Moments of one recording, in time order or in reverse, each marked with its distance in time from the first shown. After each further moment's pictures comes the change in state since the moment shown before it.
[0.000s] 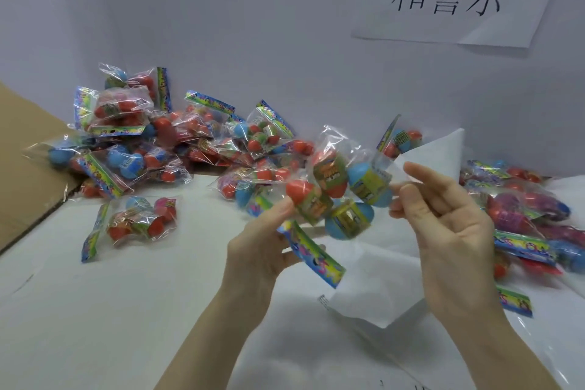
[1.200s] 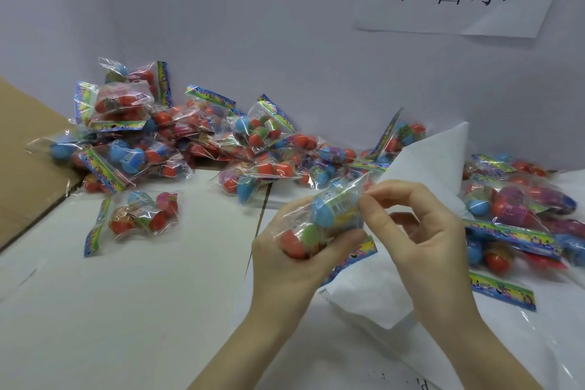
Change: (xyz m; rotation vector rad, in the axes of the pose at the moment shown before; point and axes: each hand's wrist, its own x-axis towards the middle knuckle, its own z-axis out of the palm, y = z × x) left_hand -0.005 -0.027 0.022 0.510 0.220 0.386; right_hand -0.014 0.003 0.010 -0.330 -0.136 -0.045
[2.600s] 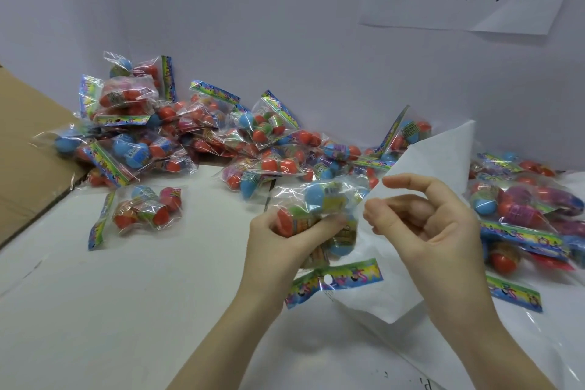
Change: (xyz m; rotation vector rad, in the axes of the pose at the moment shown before) left_hand 0.010 0.002 -0.011 -0.162 -0.054 -0.382; right_hand 0.000 -0.009 -0.002 0.049 -0.003 0.091
